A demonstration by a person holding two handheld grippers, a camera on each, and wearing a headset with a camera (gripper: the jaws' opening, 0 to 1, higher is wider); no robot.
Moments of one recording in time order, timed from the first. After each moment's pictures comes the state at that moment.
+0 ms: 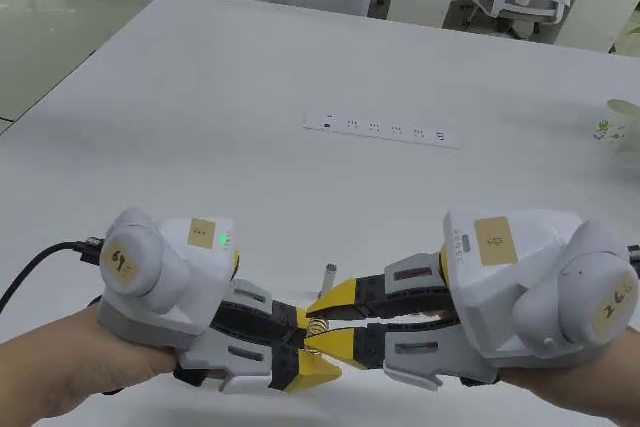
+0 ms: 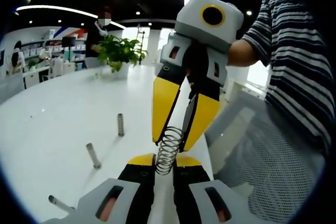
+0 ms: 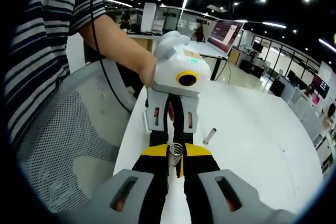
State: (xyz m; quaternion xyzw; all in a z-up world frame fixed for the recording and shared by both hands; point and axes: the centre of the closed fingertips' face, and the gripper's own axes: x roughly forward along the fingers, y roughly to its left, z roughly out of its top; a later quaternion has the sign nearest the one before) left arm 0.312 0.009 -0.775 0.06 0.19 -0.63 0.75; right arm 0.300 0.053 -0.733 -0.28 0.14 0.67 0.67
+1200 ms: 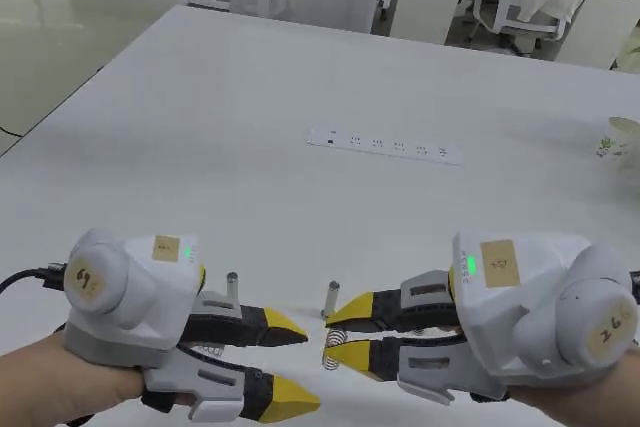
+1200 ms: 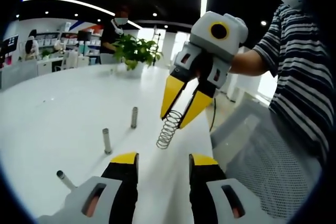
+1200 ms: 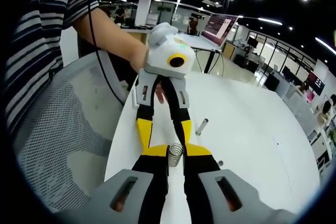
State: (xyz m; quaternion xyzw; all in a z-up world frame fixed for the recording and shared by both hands) left arm 0.319 0.042 -0.777 0.02 0.21 -0.58 0.78; right arm 0.315 0.041 -0.741 -0.30 0.15 0.64 0.69
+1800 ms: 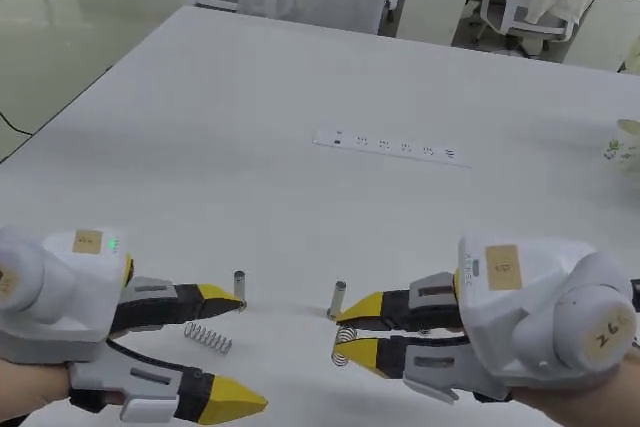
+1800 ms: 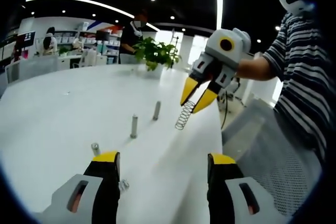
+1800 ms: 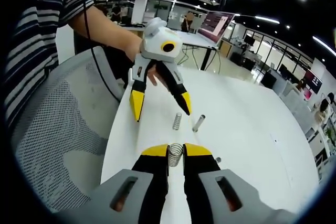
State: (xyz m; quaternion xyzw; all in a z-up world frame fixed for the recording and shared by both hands) left arm 0.322 0.099 -0.778 0.01 0.21 -0.52 0.83; right arm 0.321 0.038 -0.747 -0.30 0.15 0.63 0.70
